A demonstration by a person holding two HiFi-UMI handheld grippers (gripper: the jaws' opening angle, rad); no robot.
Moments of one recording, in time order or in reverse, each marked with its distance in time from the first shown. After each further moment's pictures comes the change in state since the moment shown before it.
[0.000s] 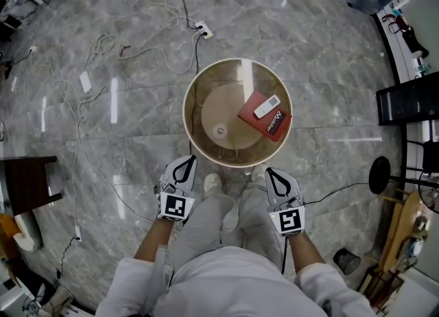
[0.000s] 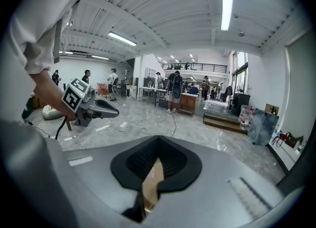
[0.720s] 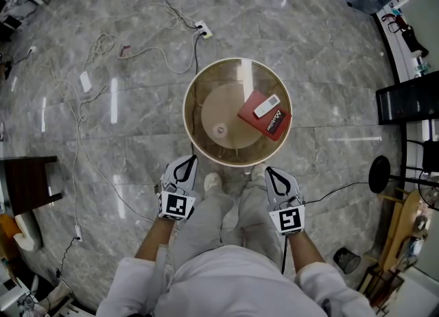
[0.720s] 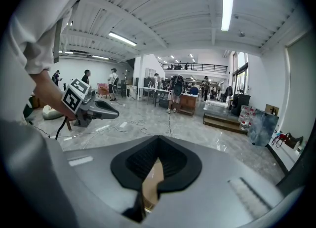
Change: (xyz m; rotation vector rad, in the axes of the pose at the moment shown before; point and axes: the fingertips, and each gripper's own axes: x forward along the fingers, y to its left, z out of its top) left arm 0.001 -0.003 -0.002 0.004 0.010 -0.004; right arm -0.001 0.000 0.002 -0.005 -0.005 -0.001
